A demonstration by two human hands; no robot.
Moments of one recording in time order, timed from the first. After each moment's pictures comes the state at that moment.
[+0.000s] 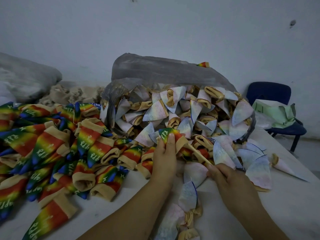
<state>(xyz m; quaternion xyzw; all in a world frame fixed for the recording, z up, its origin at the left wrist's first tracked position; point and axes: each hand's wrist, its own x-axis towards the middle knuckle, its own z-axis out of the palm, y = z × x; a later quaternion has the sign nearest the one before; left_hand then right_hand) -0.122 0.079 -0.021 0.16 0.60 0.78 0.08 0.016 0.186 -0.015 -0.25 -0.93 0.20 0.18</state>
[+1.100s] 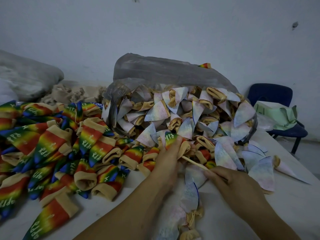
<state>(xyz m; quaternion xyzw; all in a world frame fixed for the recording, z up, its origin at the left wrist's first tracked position) -0.126 0.076 -0.016 0.13 0.47 0.83 0.29 0.021 0.191 -0.006 -0.17 -0.96 0.13 0.20</state>
